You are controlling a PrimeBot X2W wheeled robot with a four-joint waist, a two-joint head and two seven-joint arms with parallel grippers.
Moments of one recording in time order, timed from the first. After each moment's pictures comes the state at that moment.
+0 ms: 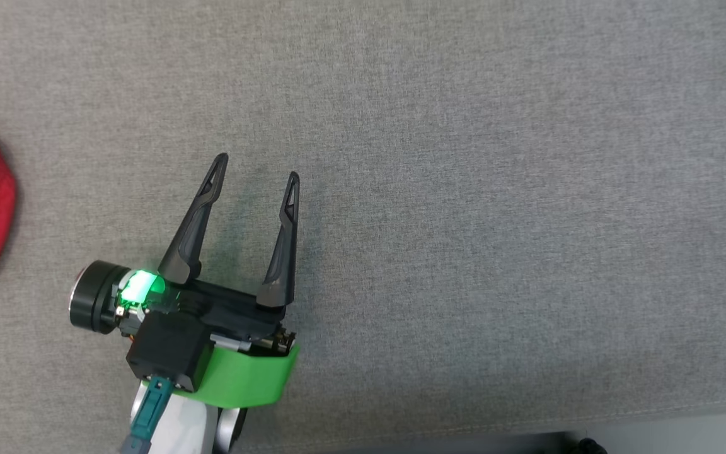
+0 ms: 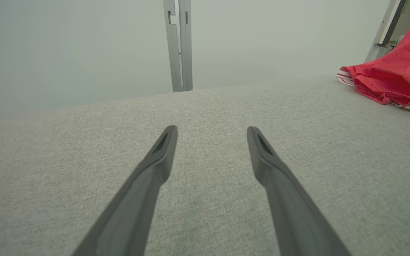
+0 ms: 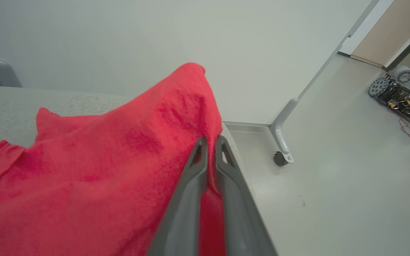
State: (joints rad) left arm -0.19 0.05 -0.28 -0.19 -0.02 -0.05 -0.26; right arm -0.97 -1.00 0.41 0.81 0.81 0.13 -0.26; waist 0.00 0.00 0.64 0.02
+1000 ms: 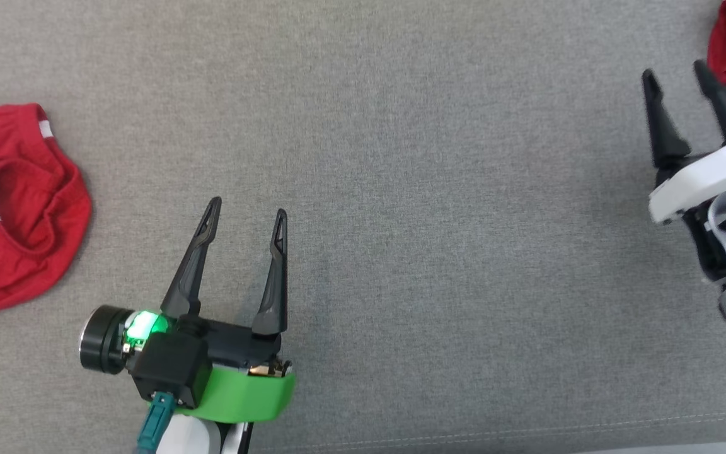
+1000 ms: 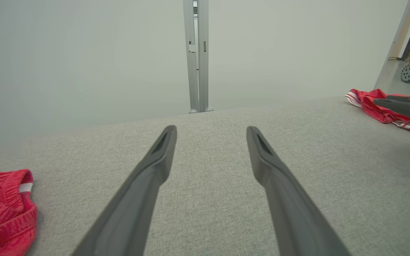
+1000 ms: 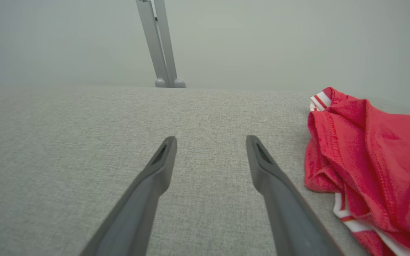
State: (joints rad) left arm -0.12 0.05 -0.27 -0.14 -0.06 0.00 -0.26; right arm -0.69 -0.46 0.29 0.60 0.52 0.13 -0.26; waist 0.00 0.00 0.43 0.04
